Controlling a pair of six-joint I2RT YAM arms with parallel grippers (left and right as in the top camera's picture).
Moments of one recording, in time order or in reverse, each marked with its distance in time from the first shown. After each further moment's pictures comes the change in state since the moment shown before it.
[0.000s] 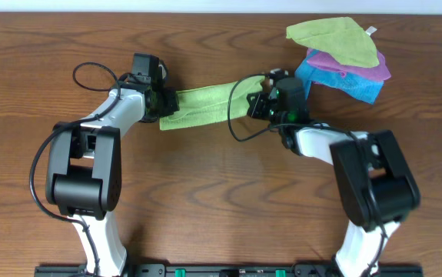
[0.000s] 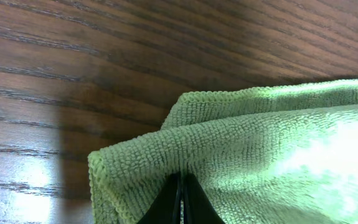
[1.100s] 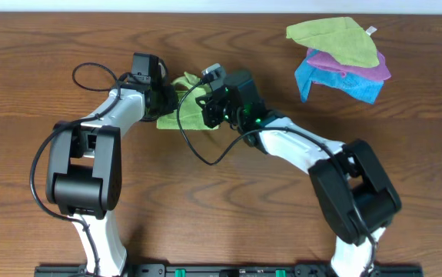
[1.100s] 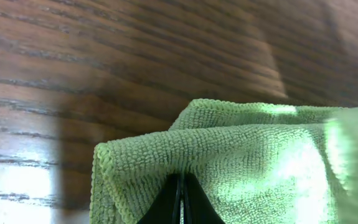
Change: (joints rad) left arm 0.003 0.005 0.003 0.021 -0.002 -0.026; right arm 0.264 0.019 0.238 -0.247 -0.040 -0.390
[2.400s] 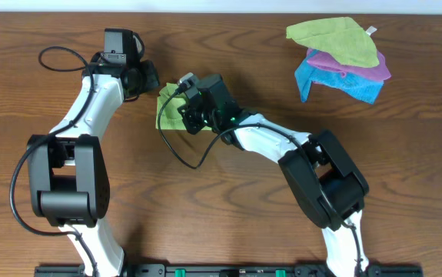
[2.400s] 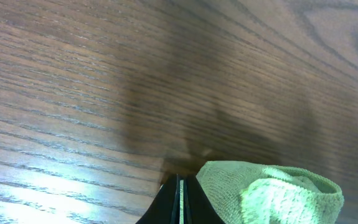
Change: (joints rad) left arm 0.091 -0.076 0.148 -0.107 -0.056 0.034; right arm 0.085 0.160 0.166 -0.074 0.015 -0.069
